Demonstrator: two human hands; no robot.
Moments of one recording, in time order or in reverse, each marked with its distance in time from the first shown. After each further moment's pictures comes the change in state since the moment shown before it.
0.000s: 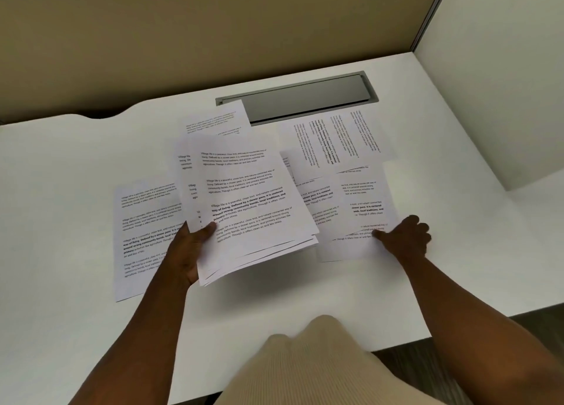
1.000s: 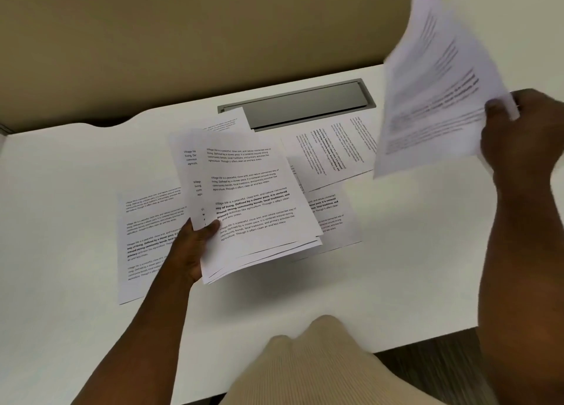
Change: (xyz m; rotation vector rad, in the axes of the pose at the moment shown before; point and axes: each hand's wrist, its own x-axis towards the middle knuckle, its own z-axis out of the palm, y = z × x) left_hand -0.007 0.011 0.009 0.020 -0.052 0.037; right_hand -0.010 -0.065 -0.212 0.337 0.711 -0.545
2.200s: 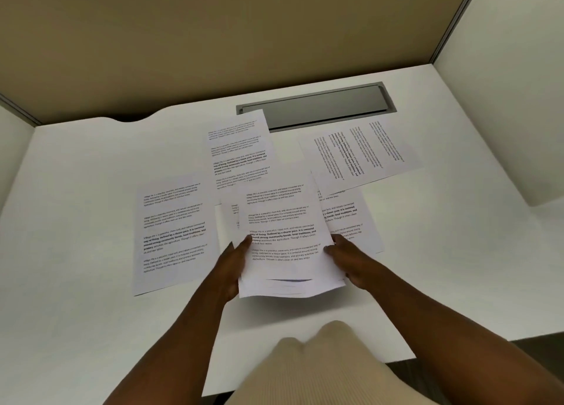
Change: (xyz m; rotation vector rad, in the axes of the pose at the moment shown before) left_hand -0.016 -0.047 0.020 -0.024 0.016 -0.322; right_hand -0.227 -0.029 0.135 0.413 -1.284 0.723
